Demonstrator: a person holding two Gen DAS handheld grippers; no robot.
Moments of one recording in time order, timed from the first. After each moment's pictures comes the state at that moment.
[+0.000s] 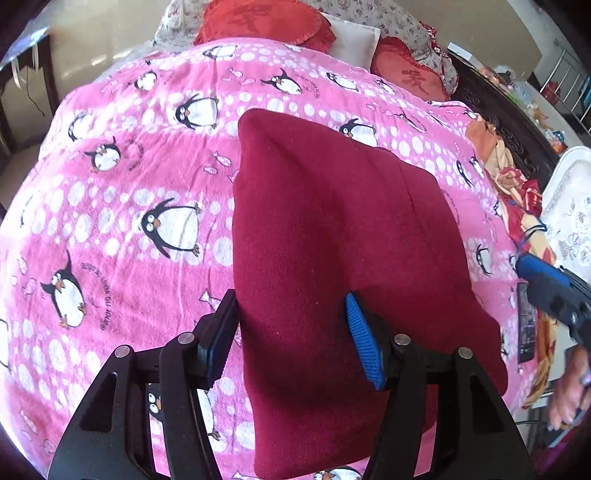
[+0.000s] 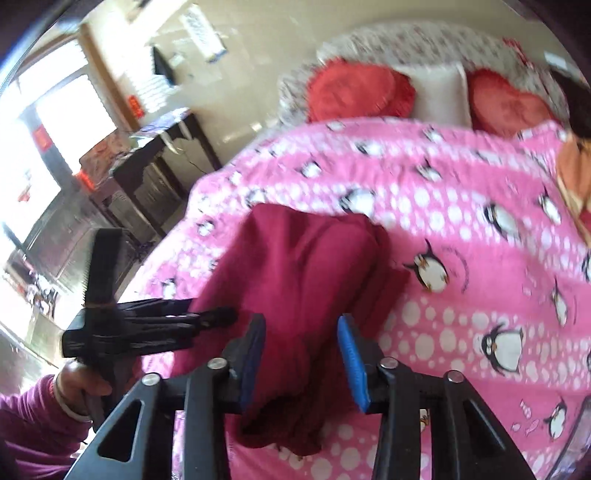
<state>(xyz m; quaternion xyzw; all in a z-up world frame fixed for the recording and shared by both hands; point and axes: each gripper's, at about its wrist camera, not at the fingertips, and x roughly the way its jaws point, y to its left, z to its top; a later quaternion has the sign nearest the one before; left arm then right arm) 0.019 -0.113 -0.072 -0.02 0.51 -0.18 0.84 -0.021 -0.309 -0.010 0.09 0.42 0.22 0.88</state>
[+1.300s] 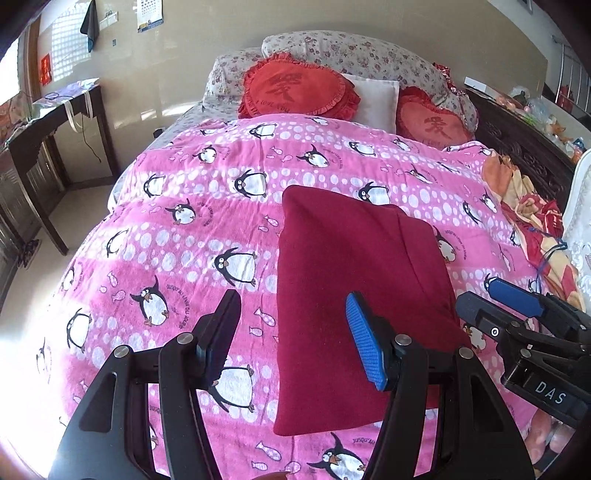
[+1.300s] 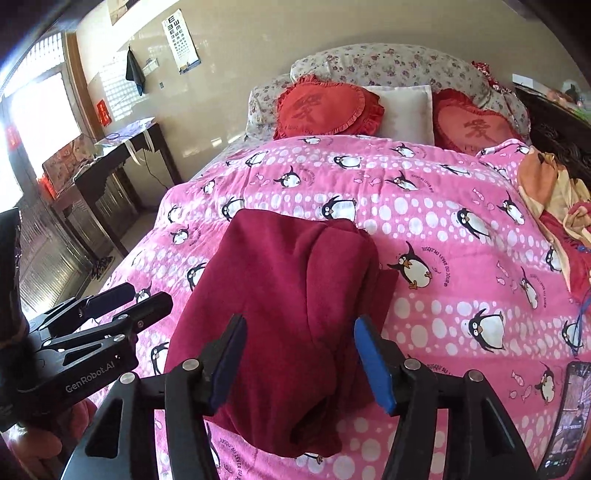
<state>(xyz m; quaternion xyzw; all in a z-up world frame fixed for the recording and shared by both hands) -0.032 -0.107 -0.015 0.01 0.40 -0.09 0.91 -0.035 -0.284 -0.013 0.07 0.40 0.09 0.91</state>
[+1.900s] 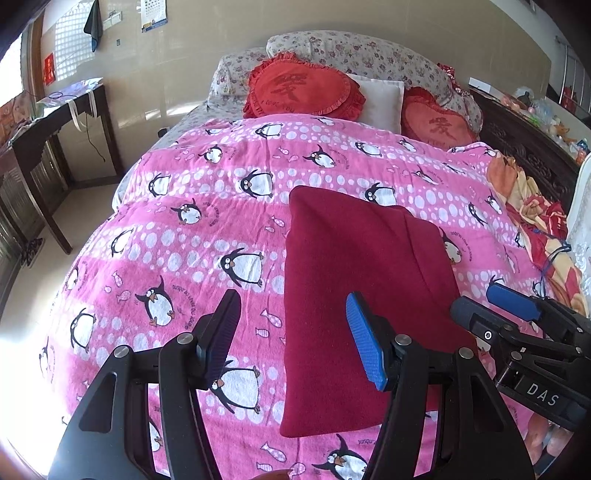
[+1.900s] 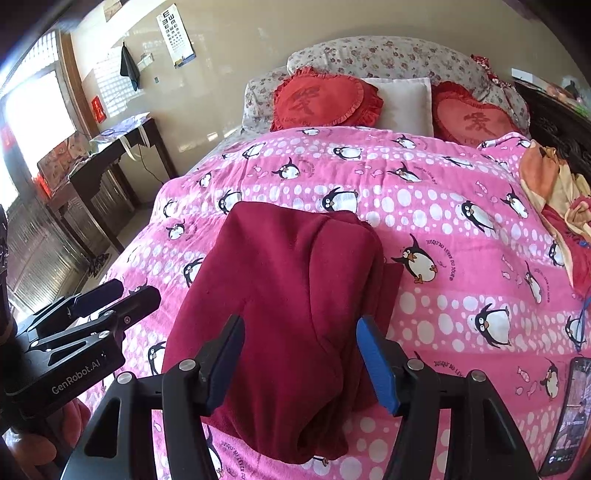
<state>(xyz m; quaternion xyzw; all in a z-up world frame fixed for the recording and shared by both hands) -0.031 -0.105 -0.015 0.01 0.41 -0.08 0.91 -0.029 -0.279 -0.019 0.07 0.42 0.09 0.90</state>
